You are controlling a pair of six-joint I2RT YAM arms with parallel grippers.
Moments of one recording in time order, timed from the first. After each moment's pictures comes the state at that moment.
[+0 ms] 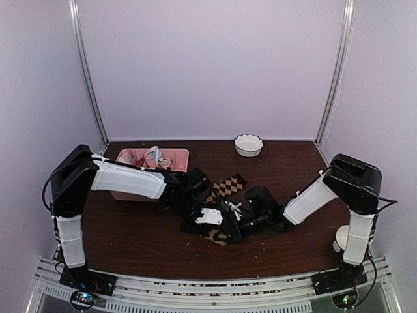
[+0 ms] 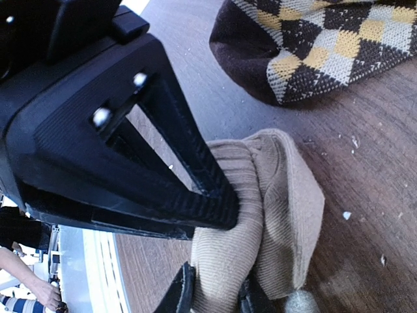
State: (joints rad) left arm -0.96 1.97 1.27 -0.51 0.34 0.91; right arm 0.85 1.94 0.72 0.51 -0.66 0.50
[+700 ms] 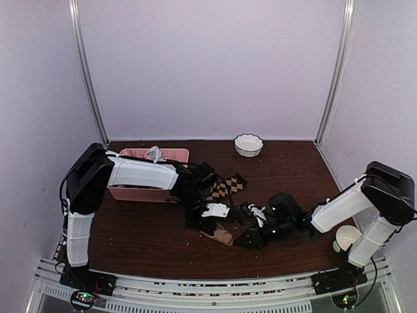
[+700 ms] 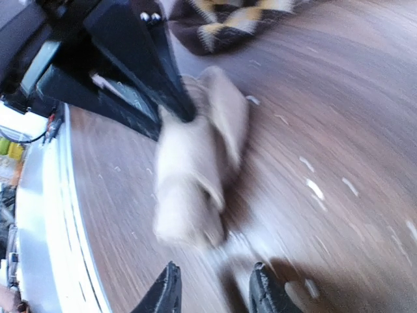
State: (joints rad) left arm -0.93 2.12 1.49 -0.72 0.46 0.92; right arm 0.84 1.64 0.47 0.44 -0.46 0.42
